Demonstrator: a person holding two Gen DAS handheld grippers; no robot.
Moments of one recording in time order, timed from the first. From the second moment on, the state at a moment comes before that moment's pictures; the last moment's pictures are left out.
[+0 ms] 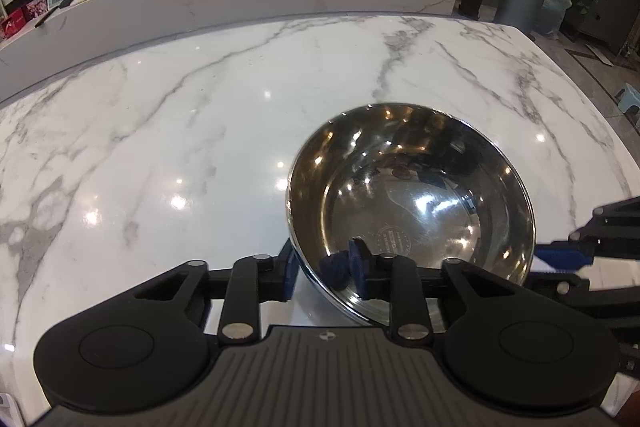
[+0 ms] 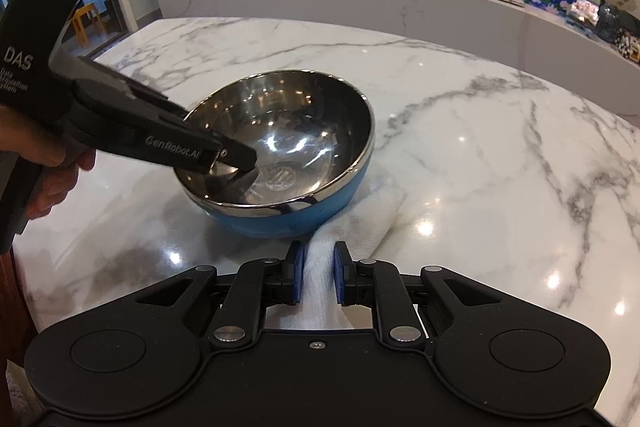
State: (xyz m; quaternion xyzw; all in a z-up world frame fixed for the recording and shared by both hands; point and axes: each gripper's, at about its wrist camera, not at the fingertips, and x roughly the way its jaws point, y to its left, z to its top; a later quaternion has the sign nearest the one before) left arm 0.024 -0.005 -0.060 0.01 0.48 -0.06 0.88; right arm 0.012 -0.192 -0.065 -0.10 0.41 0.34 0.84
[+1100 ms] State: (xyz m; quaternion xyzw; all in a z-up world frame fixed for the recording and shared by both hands) left arm 0.022 -0.008 -0.059 0.02 0.47 -0.07 0.88; right arm 0.023 -0.203 -0.074 -0.10 0.43 0.26 0.86
